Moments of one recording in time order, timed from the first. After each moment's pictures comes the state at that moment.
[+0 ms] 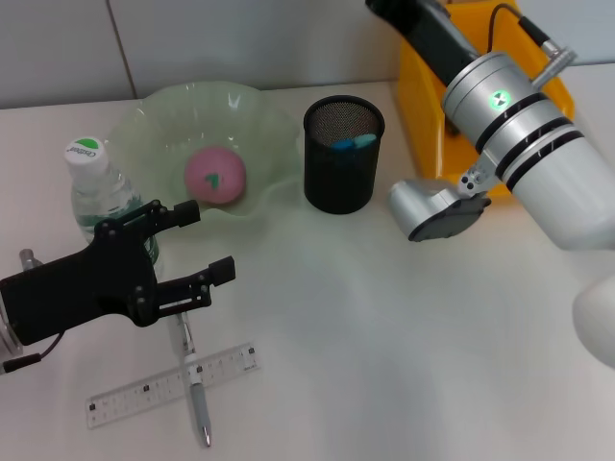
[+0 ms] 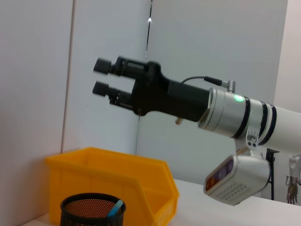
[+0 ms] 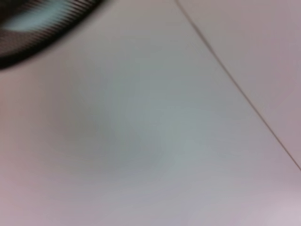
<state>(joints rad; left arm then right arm) -0.40 -2.07 0.91 0.56 1.60 1.60 -1.07 0.42 2.09 -1.97 -0.90 -2.73 0.67 0.69</state>
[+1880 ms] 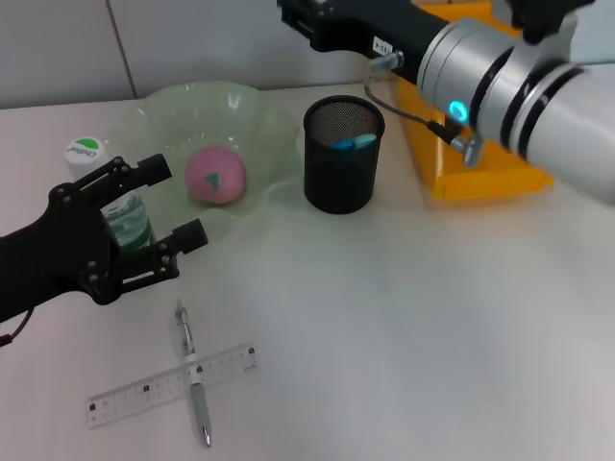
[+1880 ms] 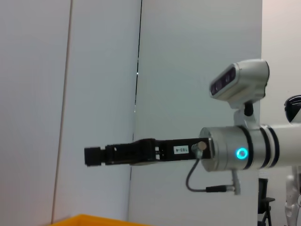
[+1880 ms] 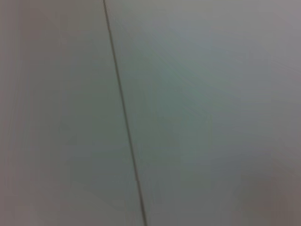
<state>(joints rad) -0.40 -2.06 0.81 0.56 1.55 1.77 -1.05 0.26 2.07 -1.91 -1.54 -2.47 -0.16 2.96</state>
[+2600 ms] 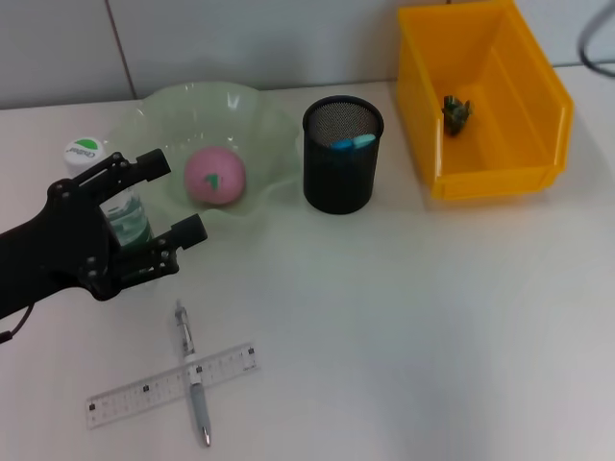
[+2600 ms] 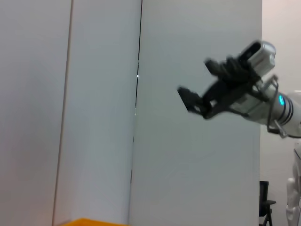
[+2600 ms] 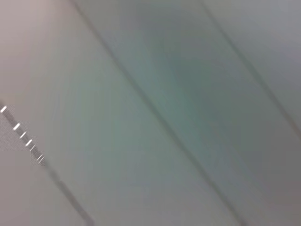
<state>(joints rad) -0.40 -2.06 0.80 0.56 1.55 1.78 -1.05 0.38 2.04 -1.03 -1.43 -1.42 -1.46 2.43</state>
